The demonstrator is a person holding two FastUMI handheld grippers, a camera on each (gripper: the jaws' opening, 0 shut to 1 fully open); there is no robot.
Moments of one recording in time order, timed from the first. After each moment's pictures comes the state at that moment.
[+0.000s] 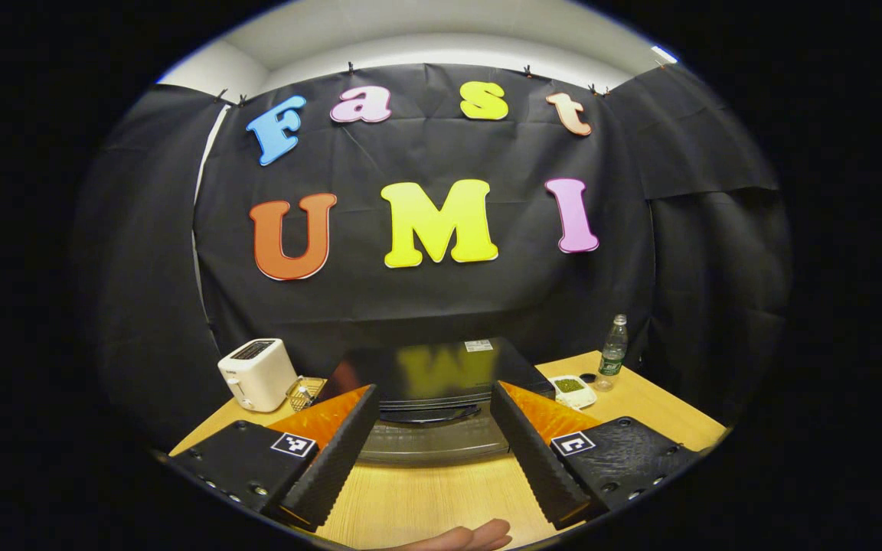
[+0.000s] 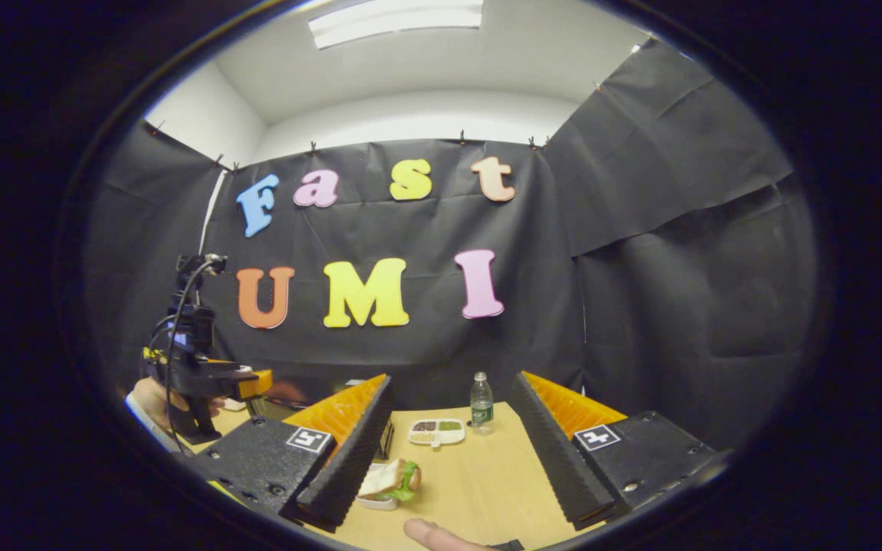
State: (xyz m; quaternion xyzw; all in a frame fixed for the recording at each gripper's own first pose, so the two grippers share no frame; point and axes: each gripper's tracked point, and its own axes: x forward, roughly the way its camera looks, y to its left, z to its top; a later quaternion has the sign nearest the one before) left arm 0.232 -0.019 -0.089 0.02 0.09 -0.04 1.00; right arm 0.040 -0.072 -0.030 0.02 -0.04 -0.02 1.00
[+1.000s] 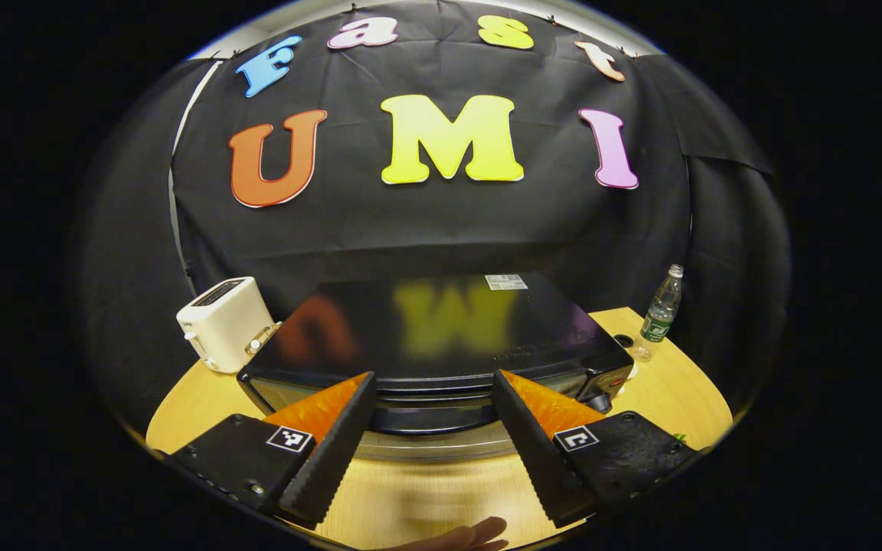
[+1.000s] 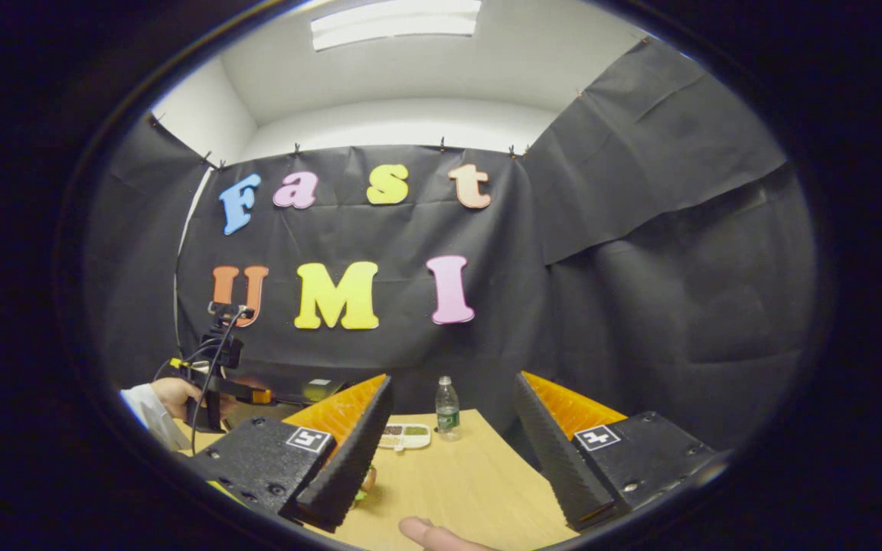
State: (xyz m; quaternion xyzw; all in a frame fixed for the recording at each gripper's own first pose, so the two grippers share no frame) left arm 0.304 -0.016 -0.183 0.00 0.20 -0.01 0.98; right arm 0.036 -0.118 -0.049 0.02 -0.06 -0.06 1.00
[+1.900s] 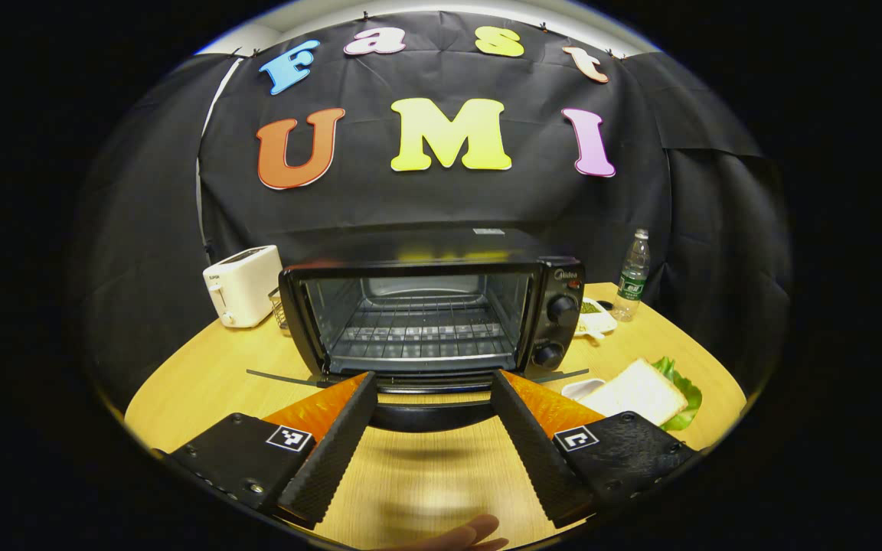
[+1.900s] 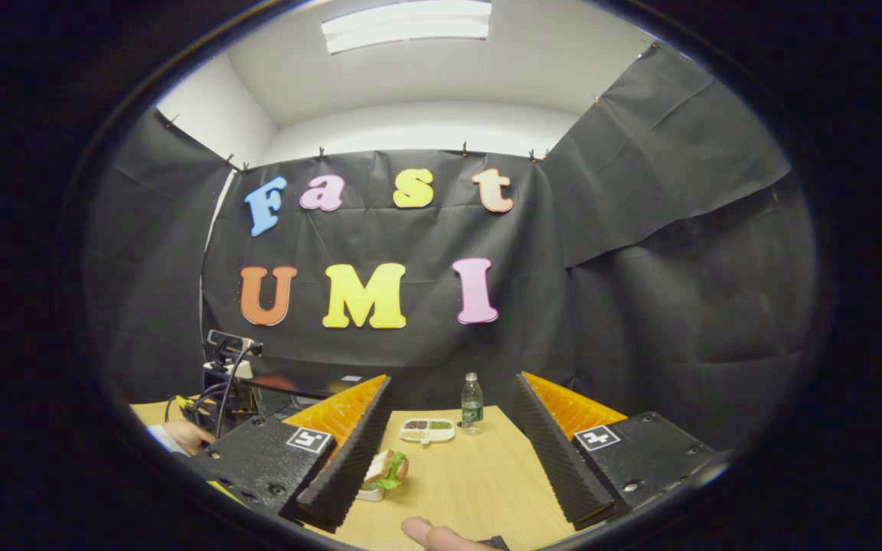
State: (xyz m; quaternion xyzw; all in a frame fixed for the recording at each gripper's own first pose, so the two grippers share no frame) left arm 0.185 -0.027 -0.240 0.00 0.20 -0.01 0.98; right arm -0.003 -0.075 -0.049 0.00 -0.05 -0.02 1.00
